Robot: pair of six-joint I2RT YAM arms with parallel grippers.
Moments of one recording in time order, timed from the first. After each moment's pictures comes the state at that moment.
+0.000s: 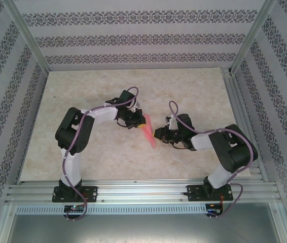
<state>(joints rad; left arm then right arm) -0.52 2.03 1.33 -0.39 0.62 -0.85 0.42 1.65 0.49 0.47 -0.71 0.85</state>
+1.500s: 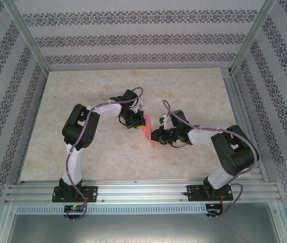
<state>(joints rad) -0.51 2.14 1.46 -0.55 0.61 -0.68 0.47 1.61 0.66 0.04 -0.72 0.70</state>
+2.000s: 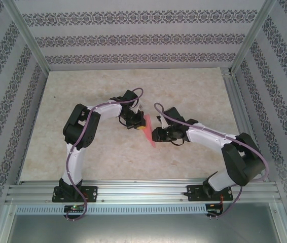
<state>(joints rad) -0.51 2.15 1.47 -0.55 0.62 -0.68 0.60 1.50 0.83 -0.39 -0.29 0.43</state>
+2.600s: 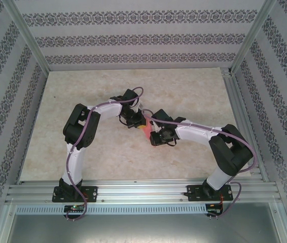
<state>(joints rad) -0.51 2.15 1.48 -0.55 0.62 -0.68 0.69 1.65 0.93 -0.50 -0.16 0.36</state>
